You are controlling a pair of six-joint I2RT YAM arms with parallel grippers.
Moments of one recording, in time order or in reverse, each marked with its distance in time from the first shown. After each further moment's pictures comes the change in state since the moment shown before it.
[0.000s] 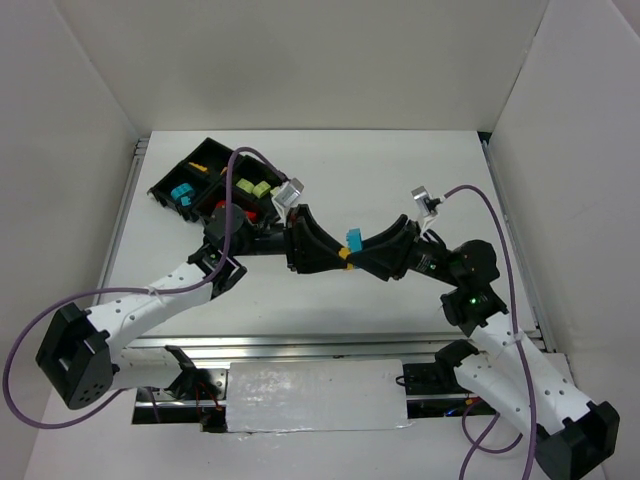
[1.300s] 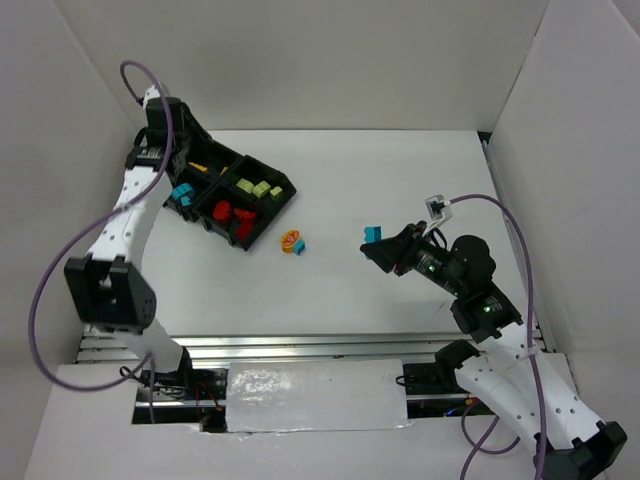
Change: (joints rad) left arm 0.665 0.333 0.707 -1.079 -0.973 0.193; right arm 0.003 -0.097 0.068 -0.584 0.408 -0.245
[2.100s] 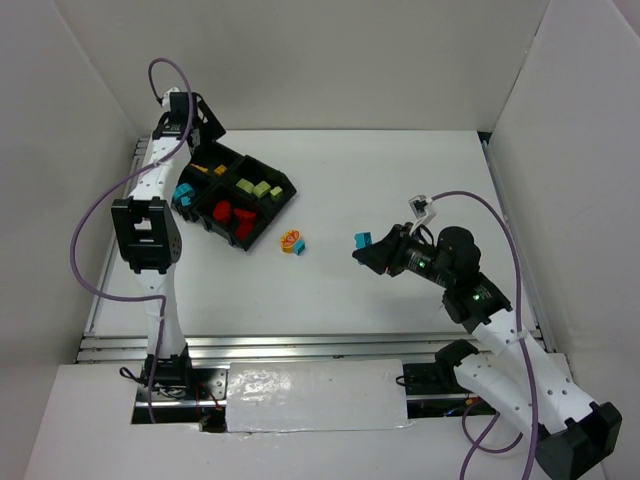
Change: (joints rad) left arm 0.067 0.651 0.555 -0.105 -0.071 0.030; right arm 0.000 0.090 -0.003 -0.013 -0.067 -0.010
